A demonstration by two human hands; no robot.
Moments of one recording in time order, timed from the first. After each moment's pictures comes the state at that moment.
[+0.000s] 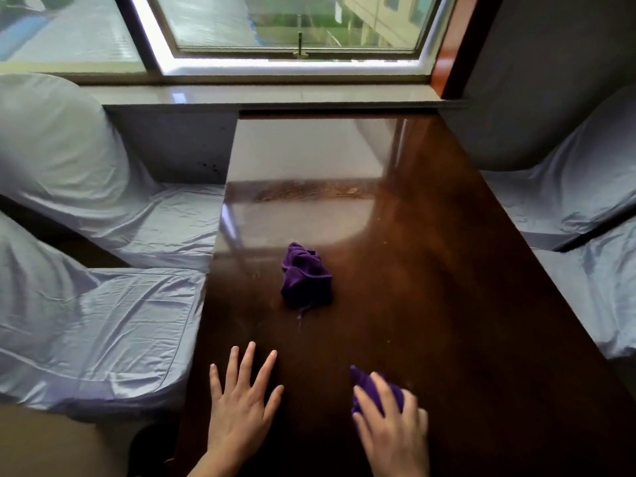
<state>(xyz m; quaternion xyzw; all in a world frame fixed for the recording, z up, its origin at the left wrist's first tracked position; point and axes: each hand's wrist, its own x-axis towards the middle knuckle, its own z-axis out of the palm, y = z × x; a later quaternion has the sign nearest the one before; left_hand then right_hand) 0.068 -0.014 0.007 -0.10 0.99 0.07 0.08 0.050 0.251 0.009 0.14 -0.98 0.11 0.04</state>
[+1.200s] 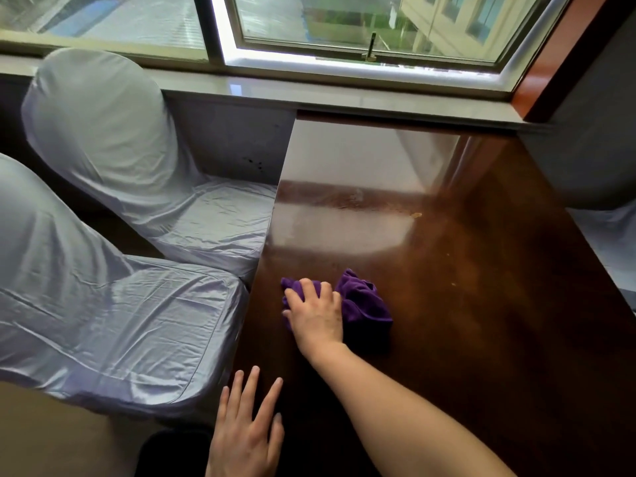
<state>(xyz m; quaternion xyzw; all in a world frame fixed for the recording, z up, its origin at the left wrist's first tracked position) 0.050 -0.070 -0.013 -0.13 0.97 0.13 -0.13 -0.152 -0.010 0.031 0.29 -0.95 0.06 -0.04</state>
